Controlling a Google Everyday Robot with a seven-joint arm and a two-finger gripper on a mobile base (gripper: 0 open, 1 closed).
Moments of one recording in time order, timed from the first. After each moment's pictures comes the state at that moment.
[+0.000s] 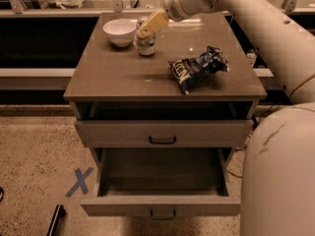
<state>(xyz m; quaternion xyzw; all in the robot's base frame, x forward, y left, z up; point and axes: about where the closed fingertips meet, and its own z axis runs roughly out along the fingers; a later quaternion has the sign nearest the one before) 0.809 -0.006 0.964 -0.48 0.71 0.10 0.51</state>
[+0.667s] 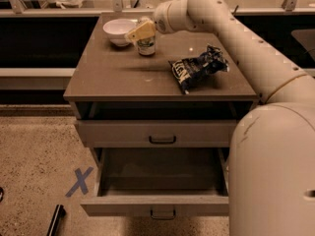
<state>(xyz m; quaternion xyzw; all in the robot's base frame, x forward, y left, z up) 0.843 0.034 0.922 -0.42 0.70 0.18 0.54</state>
